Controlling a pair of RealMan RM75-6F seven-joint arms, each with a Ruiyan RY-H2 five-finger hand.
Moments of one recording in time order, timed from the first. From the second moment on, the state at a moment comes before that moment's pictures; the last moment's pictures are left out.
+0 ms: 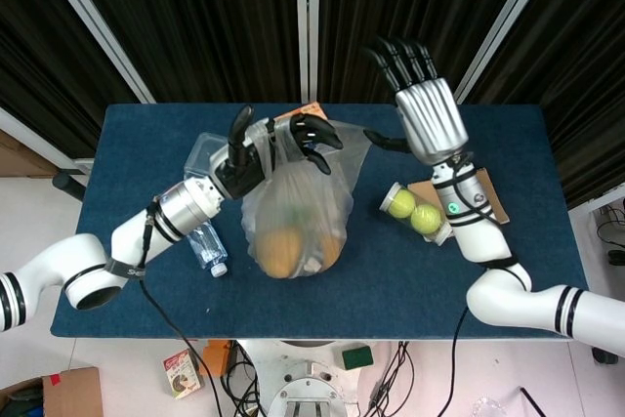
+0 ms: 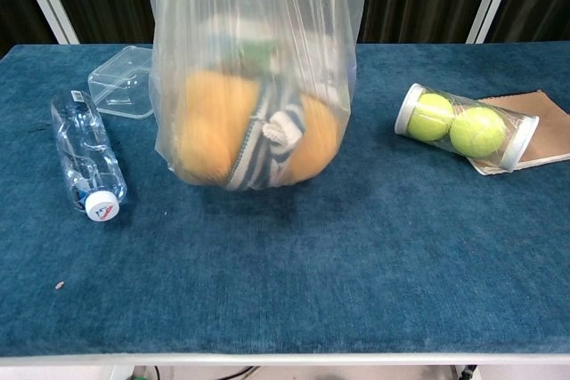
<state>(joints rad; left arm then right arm) -0.97 -1.00 -0.43 -1.83 1.46 0.83 -1.76 0.89 -1.18 0.43 -1.75 -1.11 1.20 -0.27</state>
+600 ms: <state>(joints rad) -0.98 -1.02 -0.45 -1.90 1.33 0.79 -1.57 0.69 -1.04 0.35 -1.83 -1.39 1.29 0.07</state>
